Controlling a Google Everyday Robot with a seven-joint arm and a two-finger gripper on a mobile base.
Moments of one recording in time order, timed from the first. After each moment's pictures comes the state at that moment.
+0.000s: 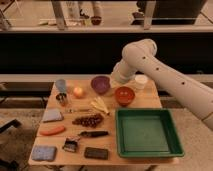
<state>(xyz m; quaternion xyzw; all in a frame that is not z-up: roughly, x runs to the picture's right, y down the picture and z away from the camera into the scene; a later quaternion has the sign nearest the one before) 0.039 -0.029 0.716 -0.18 -0.19 -0.13 0.96</state>
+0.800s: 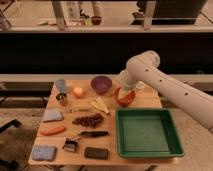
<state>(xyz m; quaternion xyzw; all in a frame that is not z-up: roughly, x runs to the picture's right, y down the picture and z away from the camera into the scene) 0.094 -0.001 0.756 -0.15 -0.18 -0.11 0.97</state>
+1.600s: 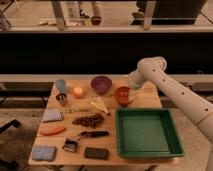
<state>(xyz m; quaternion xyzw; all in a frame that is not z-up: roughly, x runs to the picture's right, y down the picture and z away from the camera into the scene) 0.133 -0.009 0.836 -0.15 -0.19 -0.16 0.96</state>
